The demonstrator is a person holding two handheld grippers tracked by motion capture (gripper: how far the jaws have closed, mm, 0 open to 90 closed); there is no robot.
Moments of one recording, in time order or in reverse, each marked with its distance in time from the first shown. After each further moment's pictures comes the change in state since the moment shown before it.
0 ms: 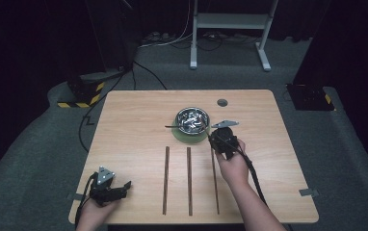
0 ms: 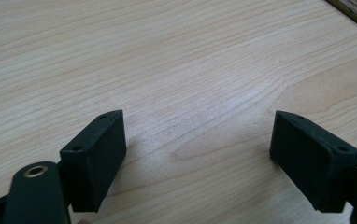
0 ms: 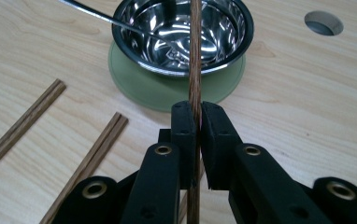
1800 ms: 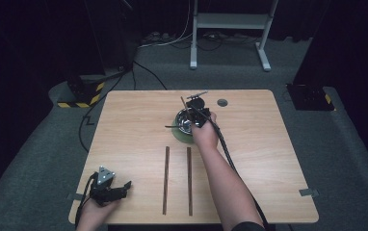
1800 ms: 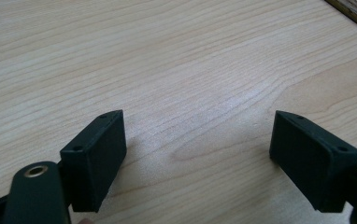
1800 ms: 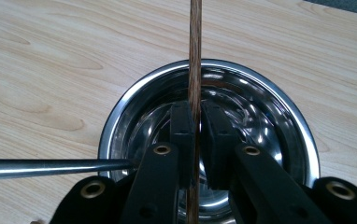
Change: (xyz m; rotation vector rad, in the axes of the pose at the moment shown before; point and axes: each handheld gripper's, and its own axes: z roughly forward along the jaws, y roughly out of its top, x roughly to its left) left arm -0.001 0.000 0.001 -0.003 -0.003 -0.005; right arm 0.016 0.098 0.103 0.081 -0.021 0.071
